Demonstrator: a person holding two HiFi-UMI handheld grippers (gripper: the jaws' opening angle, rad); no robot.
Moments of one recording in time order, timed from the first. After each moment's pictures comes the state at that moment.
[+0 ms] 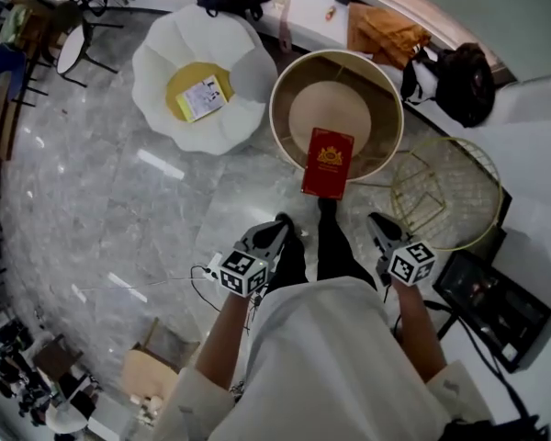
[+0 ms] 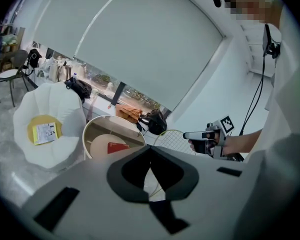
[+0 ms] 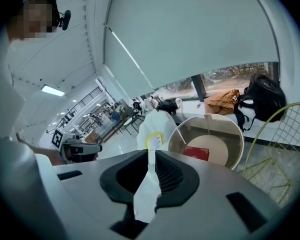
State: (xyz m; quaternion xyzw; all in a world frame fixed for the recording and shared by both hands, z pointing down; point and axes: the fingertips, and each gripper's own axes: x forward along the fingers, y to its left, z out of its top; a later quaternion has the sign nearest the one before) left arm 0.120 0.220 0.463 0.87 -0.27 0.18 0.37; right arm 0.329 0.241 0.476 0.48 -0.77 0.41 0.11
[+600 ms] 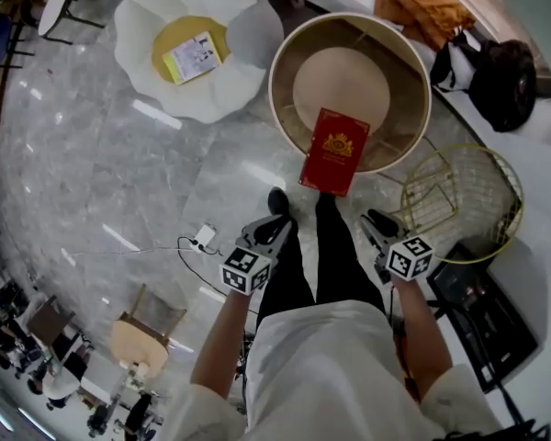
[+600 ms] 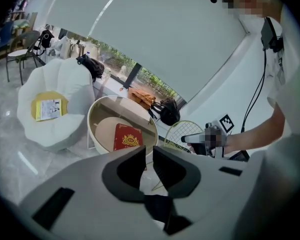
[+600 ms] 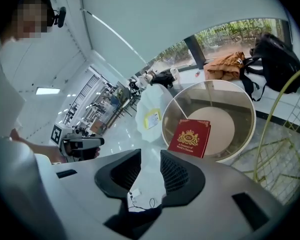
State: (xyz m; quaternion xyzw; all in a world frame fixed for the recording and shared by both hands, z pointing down) left arm 0.145 0.207 0.596 0.82 -0.30 0.22 0.44; right arm 0.338 0.224 0.631 0.39 -0.75 0.51 0.17
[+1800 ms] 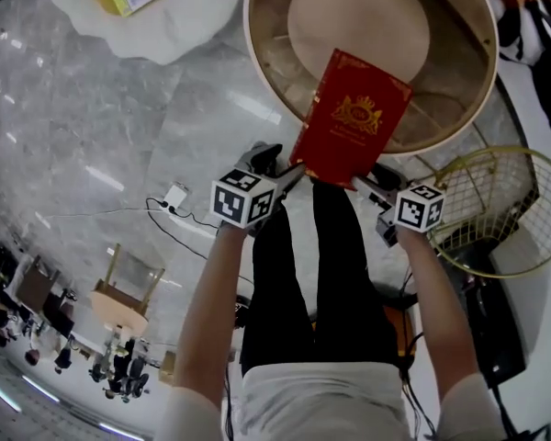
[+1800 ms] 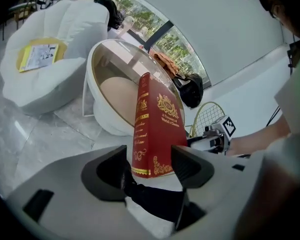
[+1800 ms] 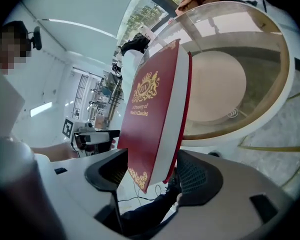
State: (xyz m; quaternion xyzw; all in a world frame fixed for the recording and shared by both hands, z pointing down) left arm 0.185 0.175 0.876 0.74 -0.25 0.29 0.55; right arm 0.335 0.223 0.900 0.30 -0.67 0.65 0.18
